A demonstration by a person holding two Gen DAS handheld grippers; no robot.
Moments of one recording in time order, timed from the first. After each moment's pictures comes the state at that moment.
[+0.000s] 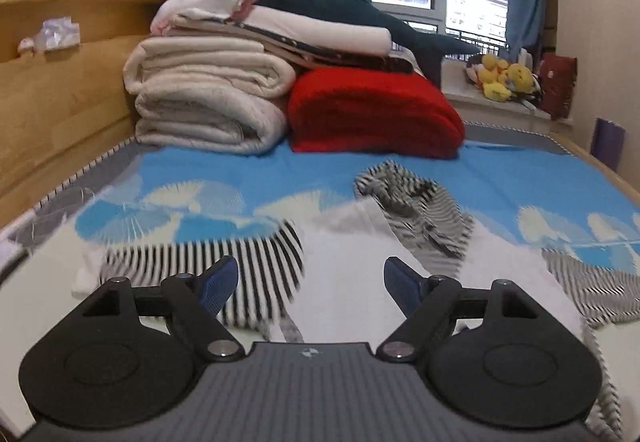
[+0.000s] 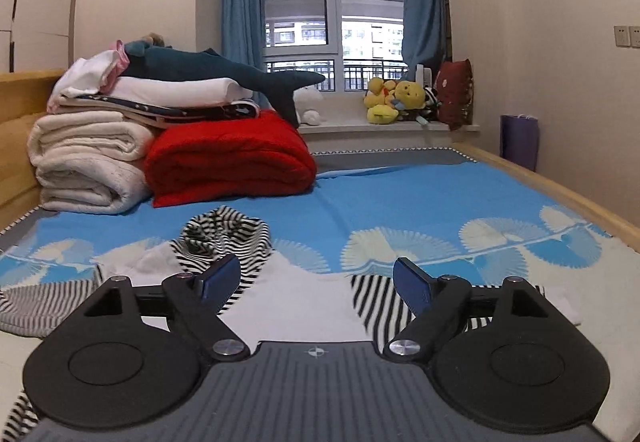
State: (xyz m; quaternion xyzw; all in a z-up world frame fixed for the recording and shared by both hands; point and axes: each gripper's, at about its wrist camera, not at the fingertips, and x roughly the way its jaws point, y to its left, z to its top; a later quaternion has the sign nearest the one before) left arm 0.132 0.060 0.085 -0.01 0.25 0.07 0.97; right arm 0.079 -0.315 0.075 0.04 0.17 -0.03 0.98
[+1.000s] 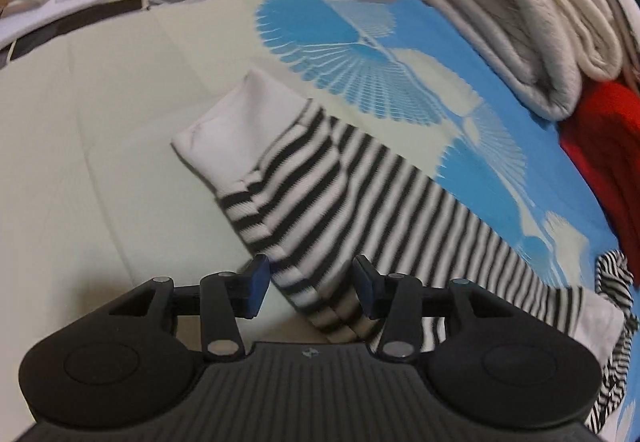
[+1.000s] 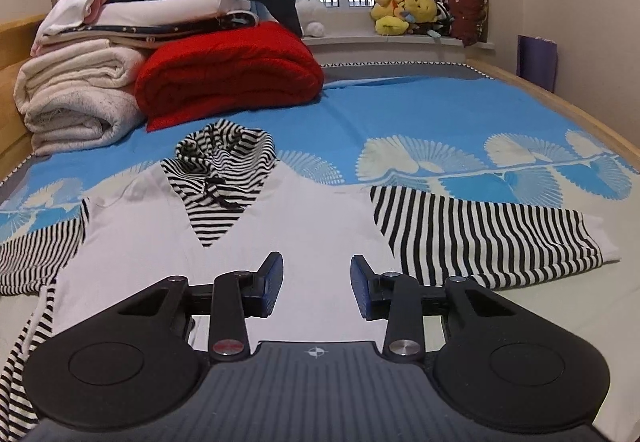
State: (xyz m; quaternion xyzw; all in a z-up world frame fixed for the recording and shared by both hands) left arm 0.269 0.382 -0.084 -0.33 0.39 0.31 0.80; right arm 0.140 -0.294 0.017 0.05 0.30 -0.02 0.95
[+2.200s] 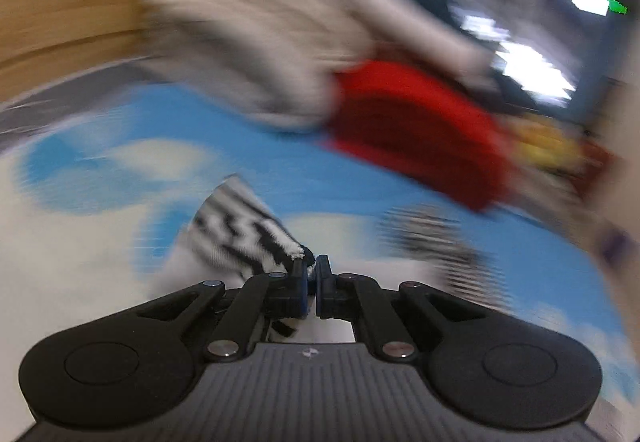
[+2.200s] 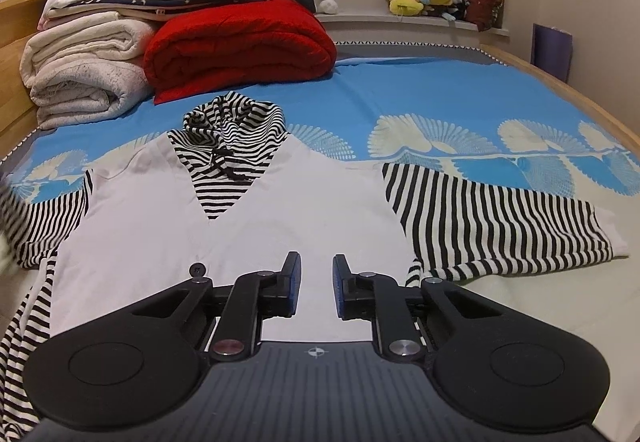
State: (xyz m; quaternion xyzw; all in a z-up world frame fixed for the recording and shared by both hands) left arm 0.302 0.188 0.043 -0.19 0.28 0.02 0.94; right arm 0.145 -0.287 0.008 0.04 0.33 0.00 0.94
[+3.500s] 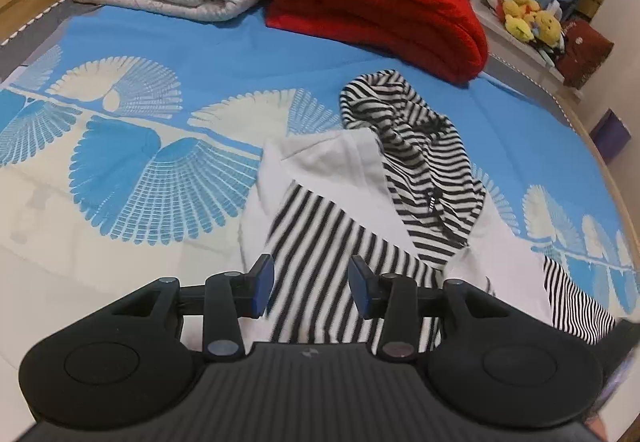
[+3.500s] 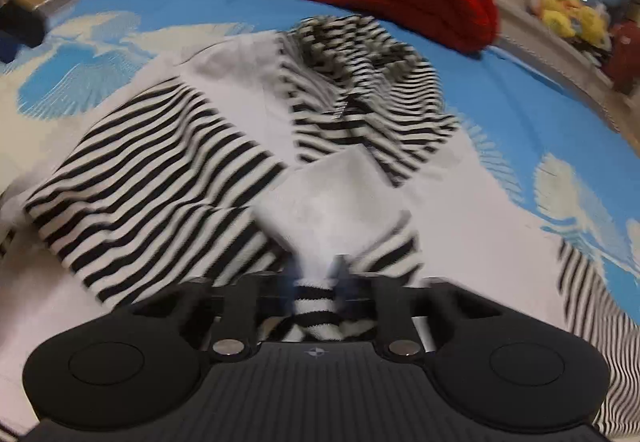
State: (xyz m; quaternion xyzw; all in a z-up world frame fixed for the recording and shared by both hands) left arm 0.350 0.121 0.020 -0.13 0.45 0.01 0.88; right arm 0.312 -0.140 -0.063 -0.13 0.40 0.10 0.90
